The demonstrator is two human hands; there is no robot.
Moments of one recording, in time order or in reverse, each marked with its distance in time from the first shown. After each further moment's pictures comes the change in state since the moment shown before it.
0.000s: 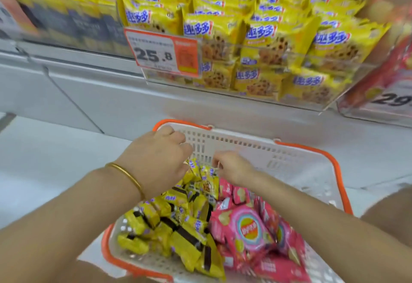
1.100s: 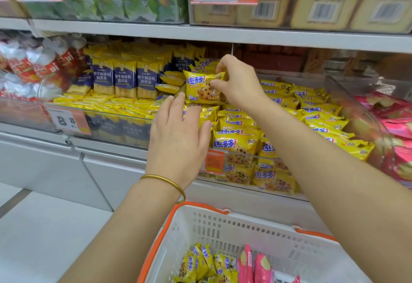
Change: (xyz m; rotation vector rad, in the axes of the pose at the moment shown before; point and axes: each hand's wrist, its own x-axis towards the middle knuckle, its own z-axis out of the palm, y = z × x) left_hand 0.057 -0.062 -0.099 -0.290 0.823 -0.524; right_hand 0.032 -0.124 -0.302 0.193 0.907 -0.183
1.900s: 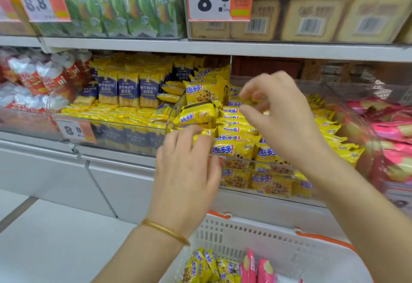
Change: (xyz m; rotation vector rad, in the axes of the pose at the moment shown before) left_hand -0.037 0.018 -0.021 -0.083 0.021 0.090; right_hand -0.092 -0.009 -0.062 0.001 0.122 -0.121
